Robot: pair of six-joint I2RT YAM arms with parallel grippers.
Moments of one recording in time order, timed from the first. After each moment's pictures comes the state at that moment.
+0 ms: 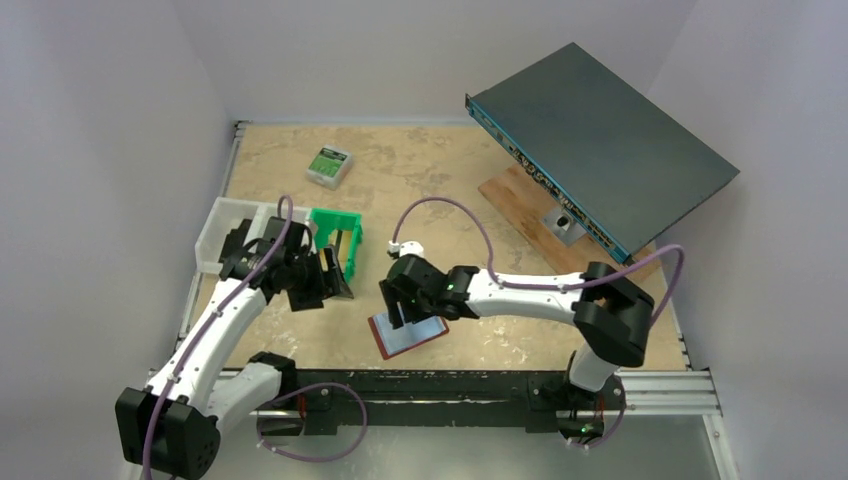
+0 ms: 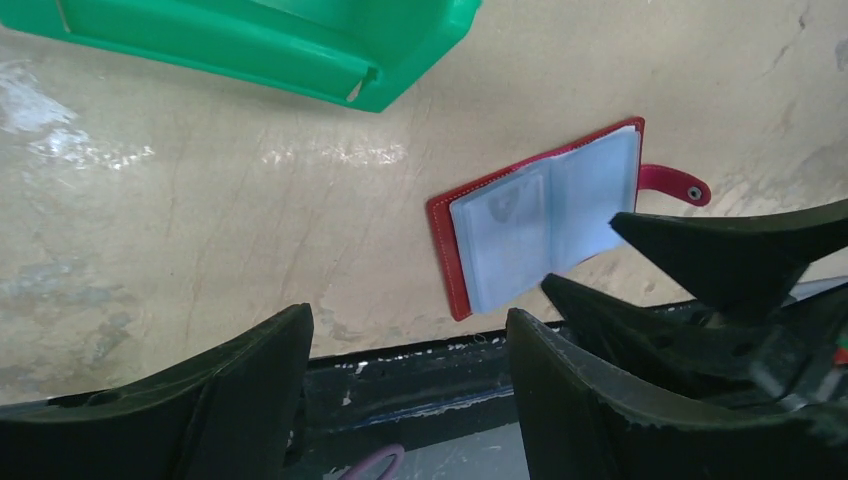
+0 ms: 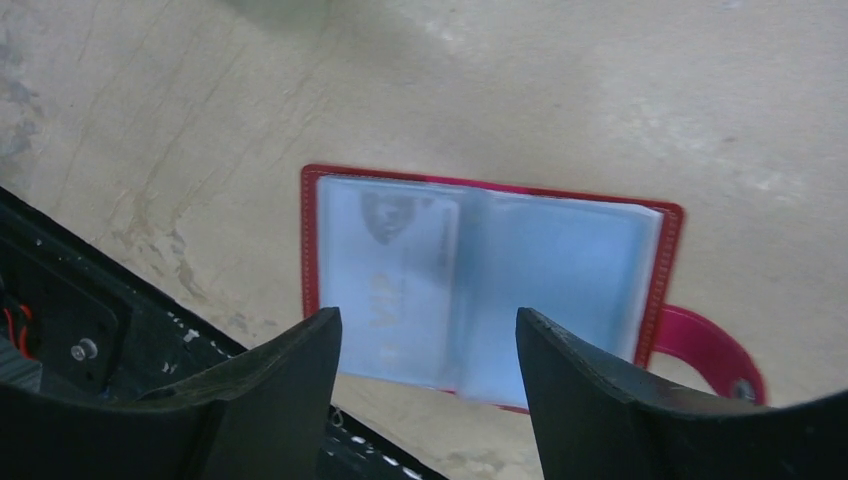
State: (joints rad) left arm -0.24 0.98 0.81 -0.95 0.21 -0.56; right arm 1.13 1.62 1.03 -0.36 0.16 0.69
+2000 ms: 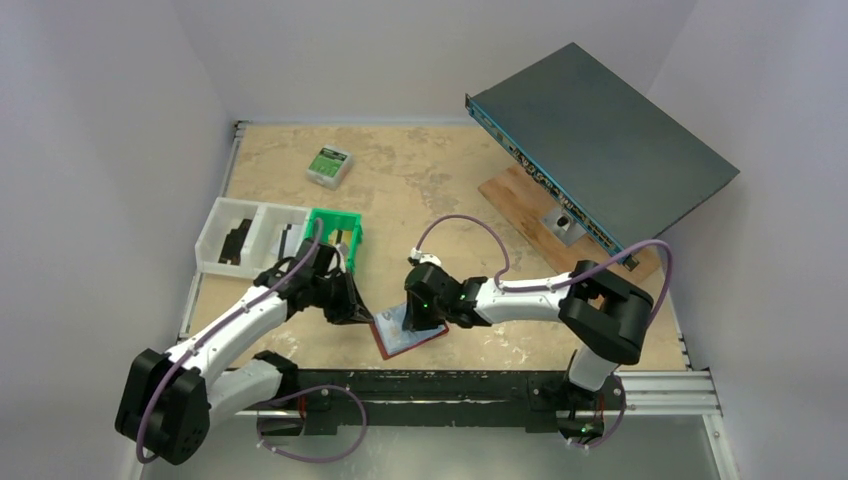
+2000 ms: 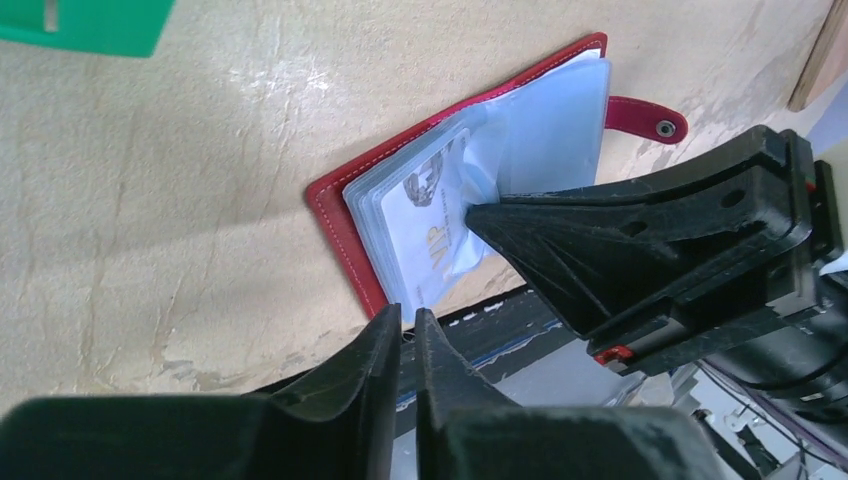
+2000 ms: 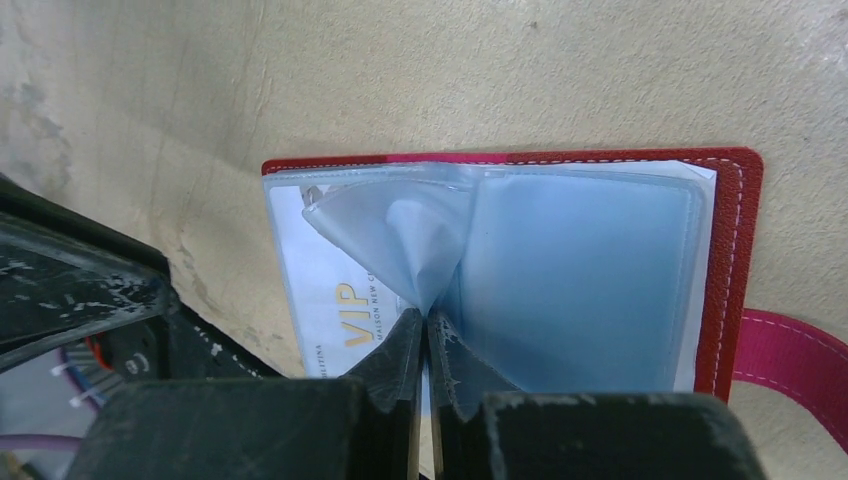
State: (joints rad) left arm -0.41 1.02 0.54 -0.60 0.41 -0.79; right arm 1.12 1.69 0.87 -0.11 0.04 0.91
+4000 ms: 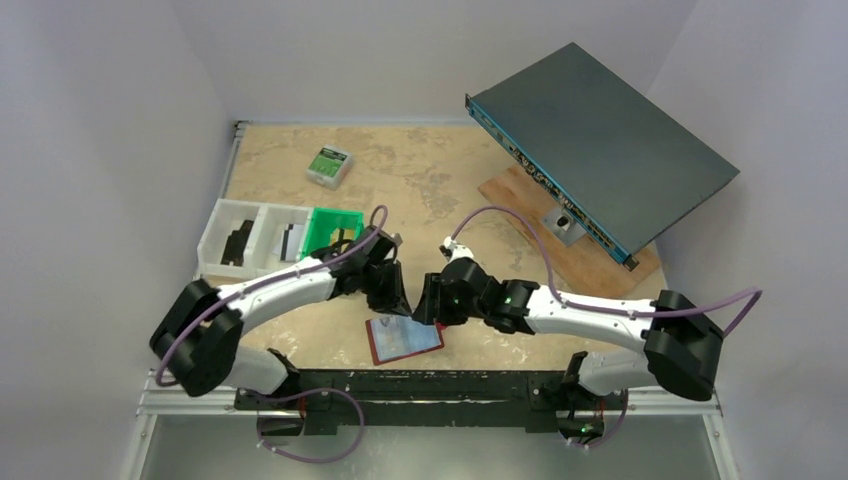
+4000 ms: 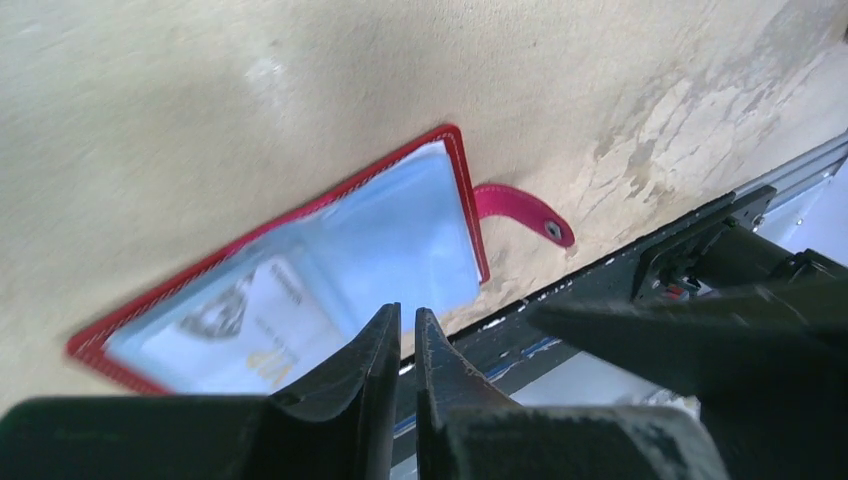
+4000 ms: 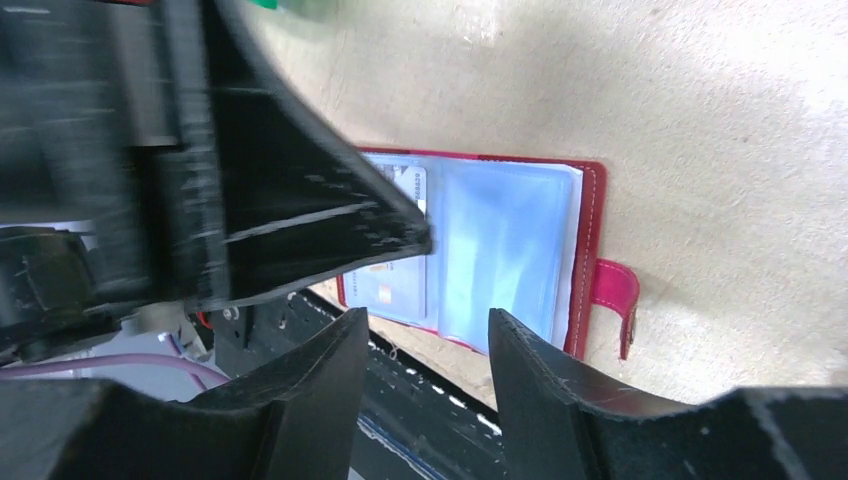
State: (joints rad) left arm -0.73 1.45 0.78 -0.40 0.33 -0.85; right arm 1.07 1.29 0.72 -0.19 0.07 0.97
